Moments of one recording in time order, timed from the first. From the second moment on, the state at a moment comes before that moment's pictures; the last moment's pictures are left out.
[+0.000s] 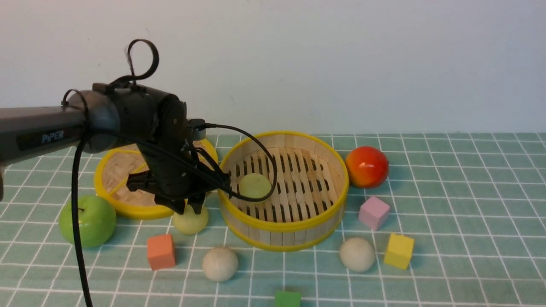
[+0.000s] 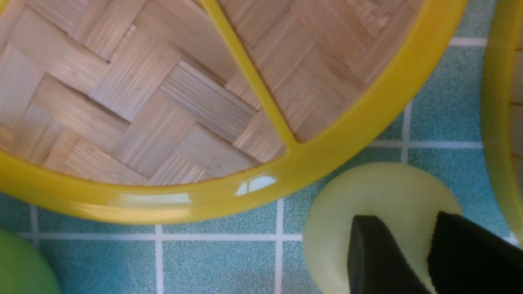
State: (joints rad) right arm 0.04 -0.01 0.02 -0.06 0.37 0.07; left arm -0.33 2.01 -1.43 0.06 0.76 -0.39
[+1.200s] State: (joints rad) right arm 0.04 -0.01 0.02 -0.06 0.37 0.07; left arm -0.49 1.81 -1.67 -0.06 0.87 -0.32
